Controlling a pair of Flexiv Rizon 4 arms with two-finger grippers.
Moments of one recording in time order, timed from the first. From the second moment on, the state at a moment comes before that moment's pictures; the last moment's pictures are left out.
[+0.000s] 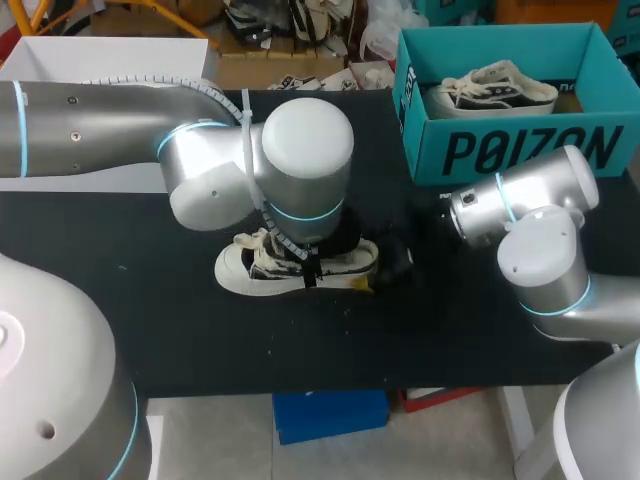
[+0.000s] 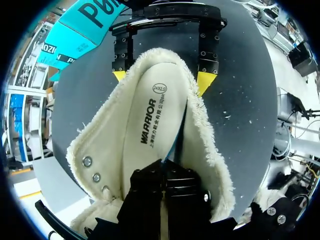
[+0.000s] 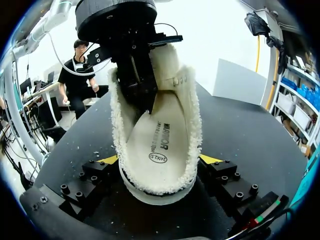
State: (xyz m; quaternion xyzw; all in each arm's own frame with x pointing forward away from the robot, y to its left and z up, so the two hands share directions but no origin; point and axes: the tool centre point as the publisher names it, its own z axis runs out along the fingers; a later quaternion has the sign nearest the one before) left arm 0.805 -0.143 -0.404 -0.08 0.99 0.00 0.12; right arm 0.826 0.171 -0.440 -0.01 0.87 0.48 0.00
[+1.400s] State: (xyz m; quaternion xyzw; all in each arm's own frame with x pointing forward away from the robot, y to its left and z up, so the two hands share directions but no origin) left arm 0.806 -0.175 -0.380 -0.01 0.99 -0.12 0.06; right arm 0.826 0.171 -0.440 -0.01 0.87 0.48 0.00
